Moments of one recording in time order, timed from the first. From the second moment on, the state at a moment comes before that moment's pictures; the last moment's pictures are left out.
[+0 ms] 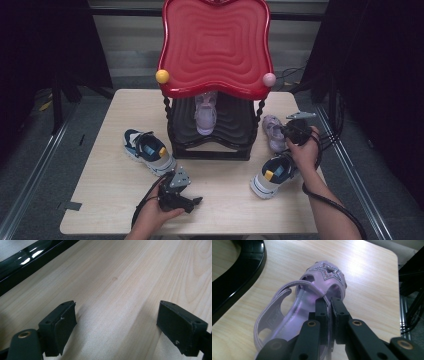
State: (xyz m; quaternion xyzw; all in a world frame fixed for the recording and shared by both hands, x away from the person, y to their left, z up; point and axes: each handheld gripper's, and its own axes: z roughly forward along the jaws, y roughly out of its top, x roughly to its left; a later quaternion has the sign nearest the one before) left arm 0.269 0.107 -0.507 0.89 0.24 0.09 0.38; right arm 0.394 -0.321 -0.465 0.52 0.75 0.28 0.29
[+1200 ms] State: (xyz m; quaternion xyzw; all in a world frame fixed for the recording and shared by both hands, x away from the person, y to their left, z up) left arm 0.269 0.107 -0.507 0.89 0.24 0.09 0.38; right arm 0.374 -0.334 -0.438 0.52 0.71 0.34 0.33
